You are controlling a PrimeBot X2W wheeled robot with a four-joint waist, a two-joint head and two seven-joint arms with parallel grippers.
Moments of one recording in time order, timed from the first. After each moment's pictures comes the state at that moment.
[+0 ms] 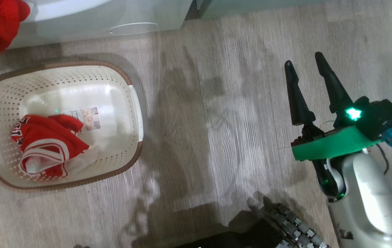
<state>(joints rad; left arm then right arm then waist) -0.86 0.50 -0.24 0.75 -0.62 0.00 0.04 -0.32 -0.05 0.11 0.09 0.25 0.13 -0.24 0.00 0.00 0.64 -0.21</state>
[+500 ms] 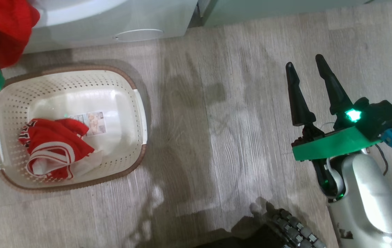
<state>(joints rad) -0.90 0.52 -0.29 0.74 -0.67 -0.09 0.25 -0.32 -0.05 0.11 0.11 0.26 0.13 -0.25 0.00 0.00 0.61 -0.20</state>
